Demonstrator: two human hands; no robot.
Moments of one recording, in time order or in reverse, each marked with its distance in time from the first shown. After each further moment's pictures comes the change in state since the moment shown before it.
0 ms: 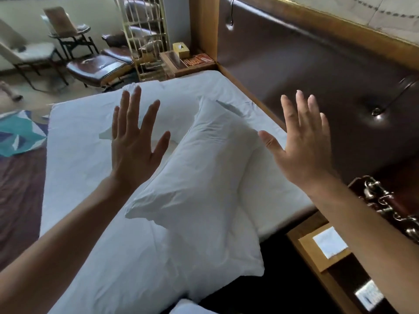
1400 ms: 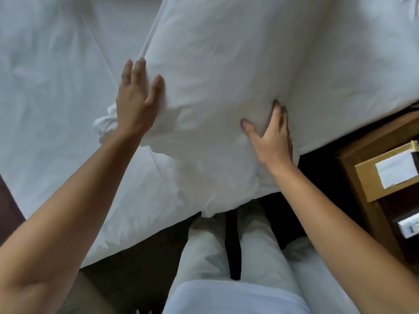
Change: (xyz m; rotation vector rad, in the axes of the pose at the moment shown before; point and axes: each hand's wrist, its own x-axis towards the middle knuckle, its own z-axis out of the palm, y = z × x) left_hand -0.199 -0.144 0.279 -0.212 -0.772 -0.813; right_hand -0.142 -0.040 0.382 0.370 -0.755 0.706
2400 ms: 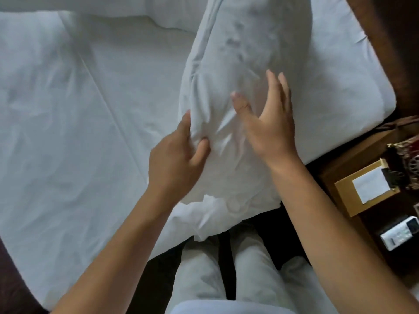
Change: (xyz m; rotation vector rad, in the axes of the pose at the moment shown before) left_hand -0.102 0.121 -0.035 -0.099 -0.179 0.130; right_hand -0.007 -0.111 -0.091 0.166 0.201 -0.190
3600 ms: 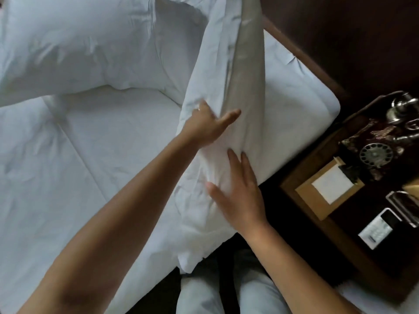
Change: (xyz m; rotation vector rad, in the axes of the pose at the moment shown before) left_hand 0.092 0.202 0.112 0.089 -0.288 0.053; right_hand -0.079 0.129 -0.085 -0.081 -0.086 0.018
